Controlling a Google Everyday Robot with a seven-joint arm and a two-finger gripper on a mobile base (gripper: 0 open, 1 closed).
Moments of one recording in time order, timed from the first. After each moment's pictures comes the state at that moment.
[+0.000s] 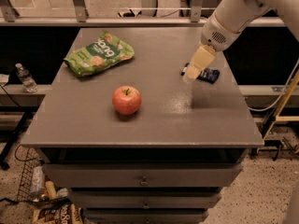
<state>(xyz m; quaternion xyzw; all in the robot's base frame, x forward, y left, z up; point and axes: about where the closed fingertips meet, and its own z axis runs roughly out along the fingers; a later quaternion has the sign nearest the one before) 0.631 -0.138 0.890 -0.54 0.81 0.08 0.20</state>
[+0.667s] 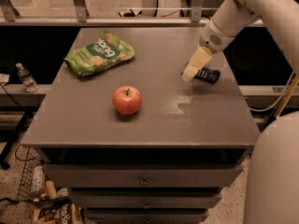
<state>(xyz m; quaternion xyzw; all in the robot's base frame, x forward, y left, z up) 0.677 -0.145 0.859 -0.53 0.82 0.12 0.20</state>
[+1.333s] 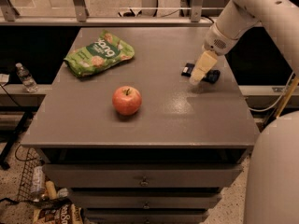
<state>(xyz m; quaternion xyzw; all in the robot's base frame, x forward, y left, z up) 0.686 -0.166 0.845 -0.55 0.81 0.08 0.19</state>
